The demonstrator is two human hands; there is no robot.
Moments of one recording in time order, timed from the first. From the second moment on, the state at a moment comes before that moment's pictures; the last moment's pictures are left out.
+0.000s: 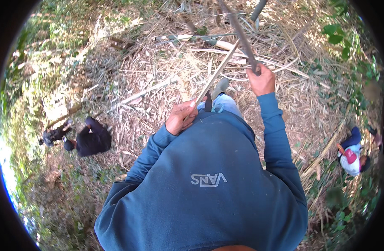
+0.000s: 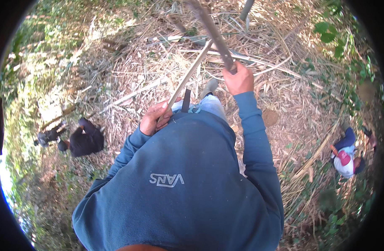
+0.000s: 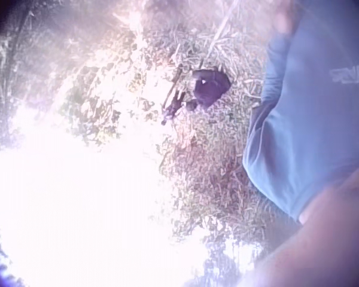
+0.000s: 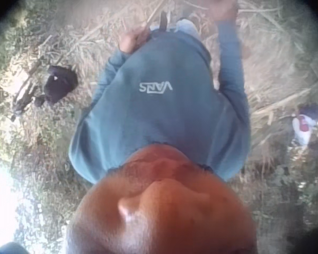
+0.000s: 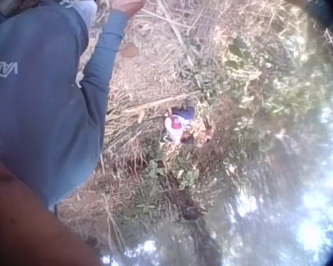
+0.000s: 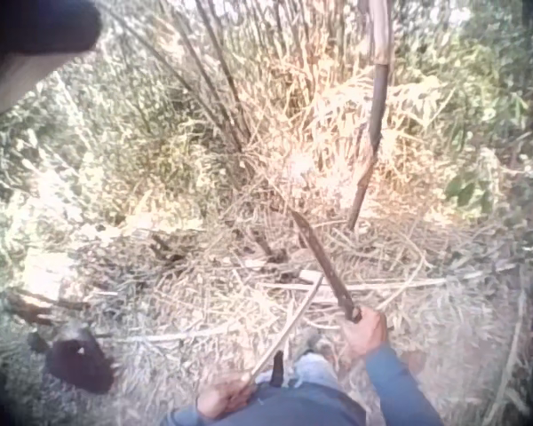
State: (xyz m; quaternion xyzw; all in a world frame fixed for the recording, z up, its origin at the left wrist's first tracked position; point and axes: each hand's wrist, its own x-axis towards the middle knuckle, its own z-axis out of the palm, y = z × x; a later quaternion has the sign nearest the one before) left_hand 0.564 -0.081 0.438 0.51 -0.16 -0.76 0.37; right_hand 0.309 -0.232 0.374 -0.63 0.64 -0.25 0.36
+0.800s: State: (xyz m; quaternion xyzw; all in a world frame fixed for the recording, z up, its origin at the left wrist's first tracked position) left_hand 0.546 0.137 0.427 0.53 -0.04 -0.71 0.47; right_hand 0.381 0.040 0.441 -0.85 0.41 -0.08 0.33
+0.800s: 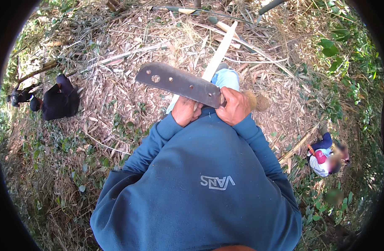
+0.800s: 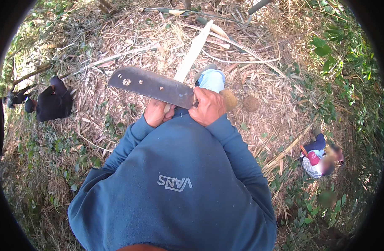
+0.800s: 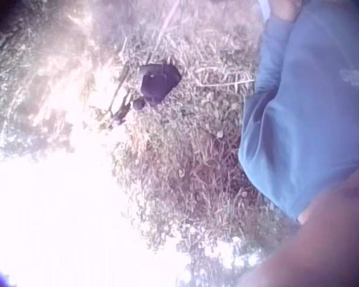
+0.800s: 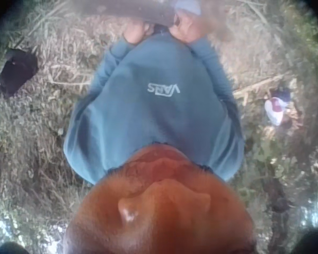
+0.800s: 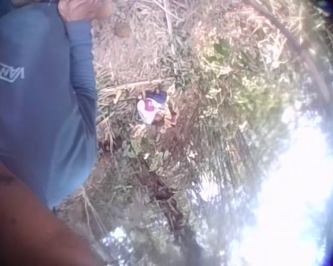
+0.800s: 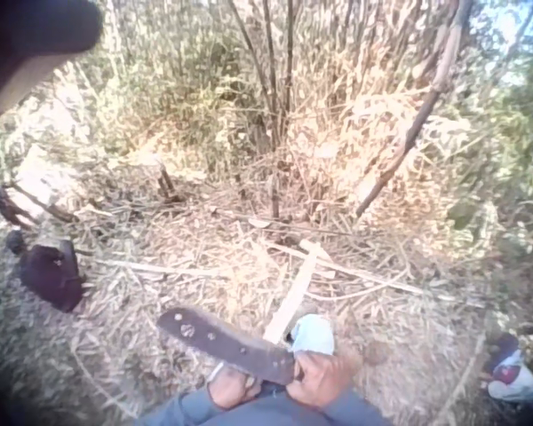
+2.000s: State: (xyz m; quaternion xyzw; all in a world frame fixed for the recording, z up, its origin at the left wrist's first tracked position) left_hand 0.525 0.196 0.440 0.51 -0.23 -0.69 0.47; right_hand 0.220 0.019 0.382 -0.63 0.74 -0.13 0.19
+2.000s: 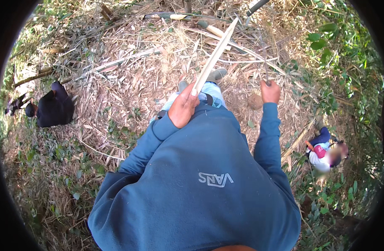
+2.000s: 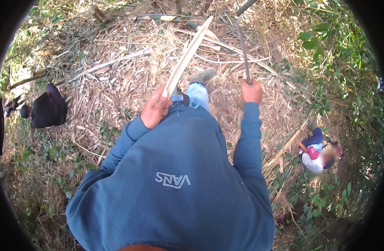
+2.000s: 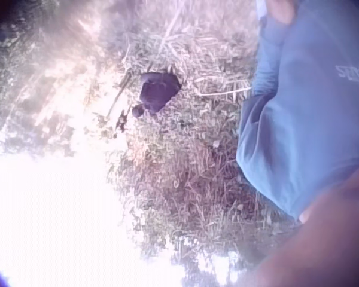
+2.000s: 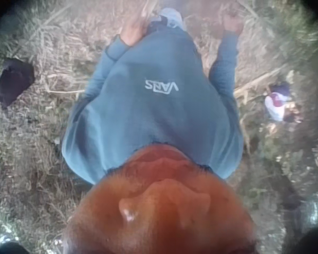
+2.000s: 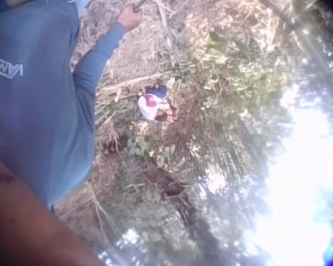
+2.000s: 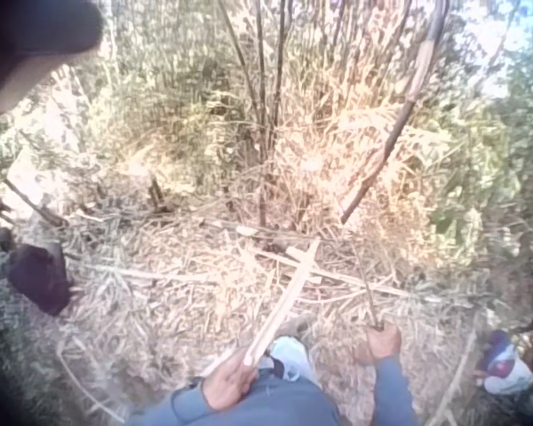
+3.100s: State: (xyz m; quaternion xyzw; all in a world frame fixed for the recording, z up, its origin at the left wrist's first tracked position) left_hand 0.530 0.163 0.433 0.52 -0.28 -0.63 0.50; right_hand 0.355 0.002 0.436 -0.88 0.42 -0.19 0.12
